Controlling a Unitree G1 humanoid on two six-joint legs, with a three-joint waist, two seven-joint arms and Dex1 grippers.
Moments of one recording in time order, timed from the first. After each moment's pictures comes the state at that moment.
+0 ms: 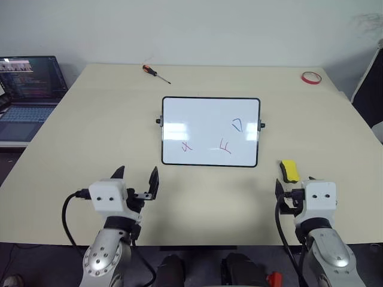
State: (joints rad) left arm 0.28 0.13 0.05 -0.72 -0.18 0.31 -0.08; right arm 0.31 -0.10 0.01 -0.85 -0.12 0.65 0.02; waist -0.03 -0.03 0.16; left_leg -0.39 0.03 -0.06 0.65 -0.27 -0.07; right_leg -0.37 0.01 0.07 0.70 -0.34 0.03
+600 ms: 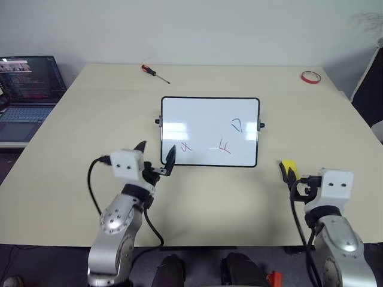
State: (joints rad) left arm -0.04 0.20 0.05 -0.49 -0.28 0.37 -0.23; right arm 0.16 -0.08 -0.22 -0.78 0.03 0.69 0.07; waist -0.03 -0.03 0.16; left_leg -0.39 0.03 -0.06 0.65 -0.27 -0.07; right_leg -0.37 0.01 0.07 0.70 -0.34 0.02
